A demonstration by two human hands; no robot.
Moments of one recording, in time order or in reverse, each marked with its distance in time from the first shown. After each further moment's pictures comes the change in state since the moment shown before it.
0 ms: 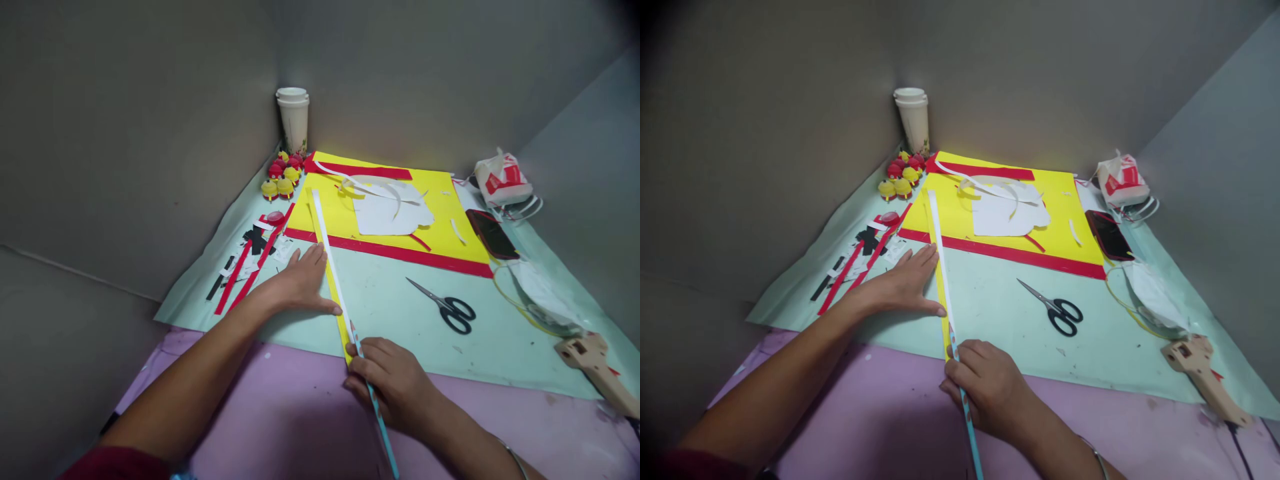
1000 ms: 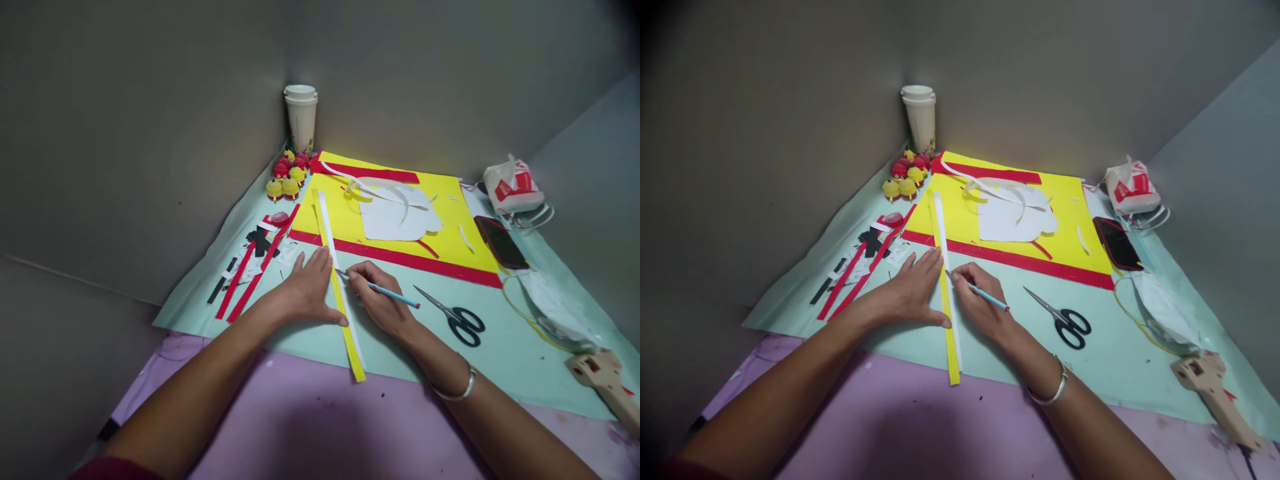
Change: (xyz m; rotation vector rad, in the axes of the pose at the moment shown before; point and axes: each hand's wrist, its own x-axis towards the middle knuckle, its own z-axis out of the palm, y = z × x) left_hand 0.000 0.003 0.006 -0.051 -0.017 -0.042; right_hand 0.105 0.055 -0.010 0.461 0.215 0.687
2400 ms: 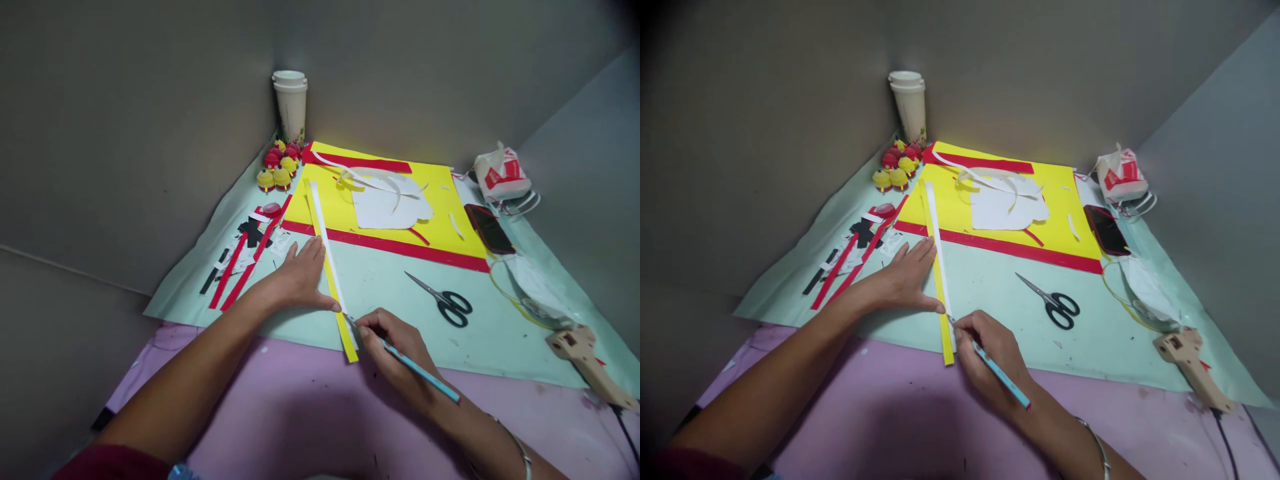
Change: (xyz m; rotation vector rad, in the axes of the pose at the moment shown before) left_hand 0.002 -0.002 0.001 0.026 0.019 0.019; right_hand -0.099 -0.011 -0.016 -0.163 -0.055 -0.007
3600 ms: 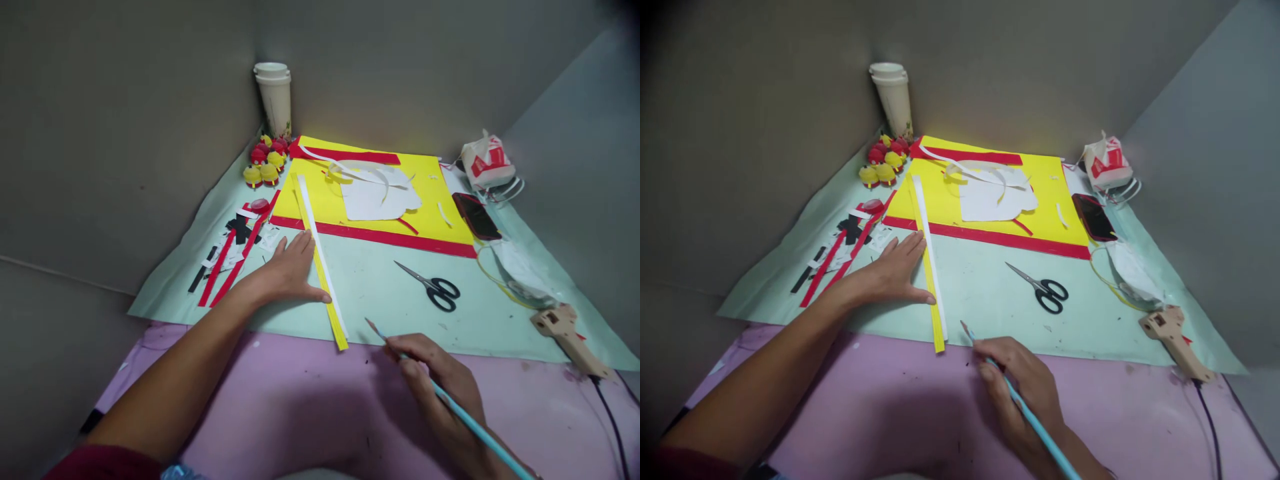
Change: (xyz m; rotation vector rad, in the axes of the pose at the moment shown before) left_hand 0.000 -0.004 0.003 0.010 0.016 0.020; right_hand -0.060 0.011 -0.022 -0.016 0.246 -0.225
